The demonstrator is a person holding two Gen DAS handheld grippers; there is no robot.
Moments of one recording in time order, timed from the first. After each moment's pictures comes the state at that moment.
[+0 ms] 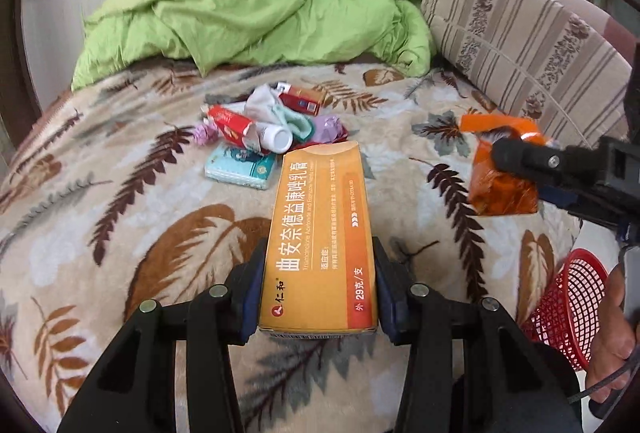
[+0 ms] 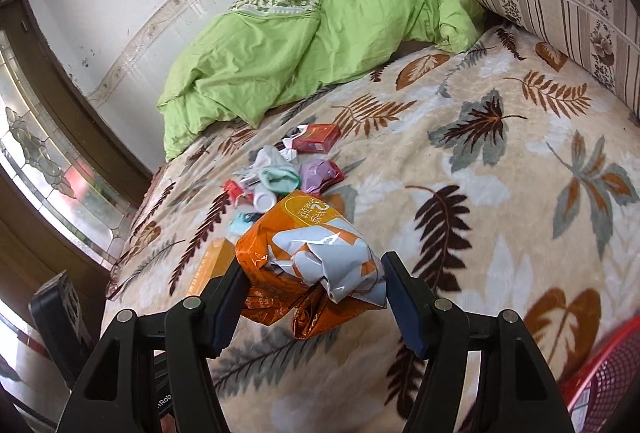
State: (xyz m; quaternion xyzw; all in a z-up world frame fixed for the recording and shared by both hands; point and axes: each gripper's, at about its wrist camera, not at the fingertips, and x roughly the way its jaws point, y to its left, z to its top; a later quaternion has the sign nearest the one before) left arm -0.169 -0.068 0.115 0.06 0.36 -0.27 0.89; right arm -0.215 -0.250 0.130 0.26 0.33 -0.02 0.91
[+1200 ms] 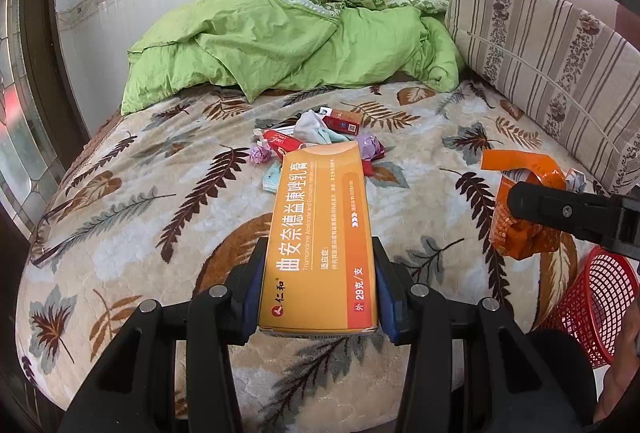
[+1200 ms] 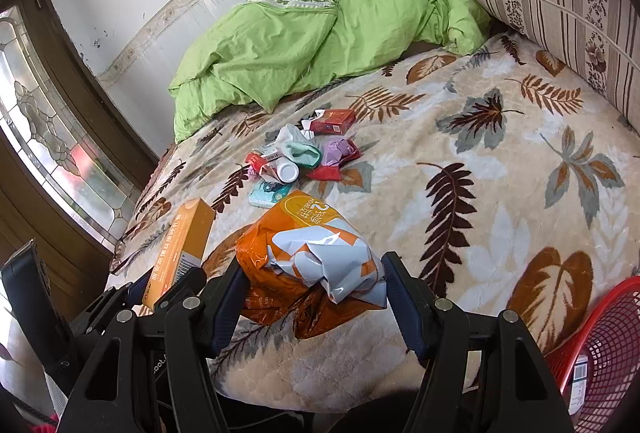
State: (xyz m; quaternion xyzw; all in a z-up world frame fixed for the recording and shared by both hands) left arm -0.198 -0.048 0.137 0.09 0.33 -0.20 0.92; right arm -0.248 -0.212 0.139 0.23 0.34 -0.02 0.91
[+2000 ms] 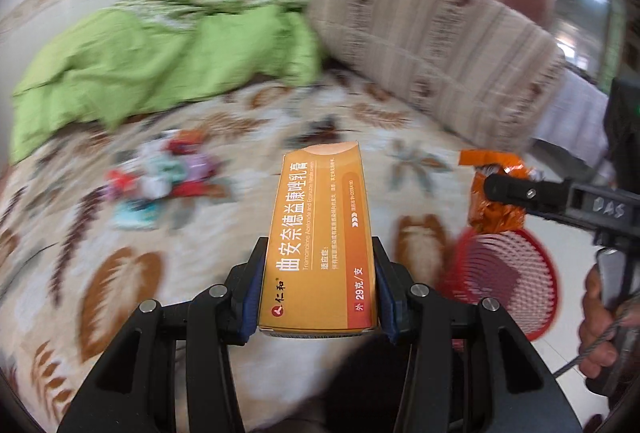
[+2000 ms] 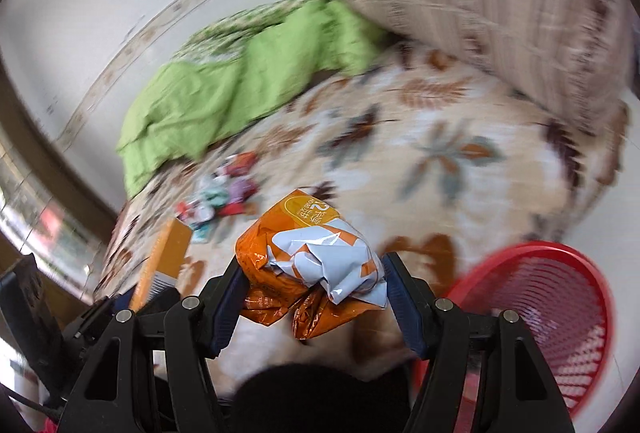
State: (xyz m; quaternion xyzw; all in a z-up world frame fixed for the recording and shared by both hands) left arm -0.253 -0.146 0.163 0.11 0.33 -0.42 0.84; right arm -0.363 -0.315 0.152 0.29 0.30 -0.15 0.90
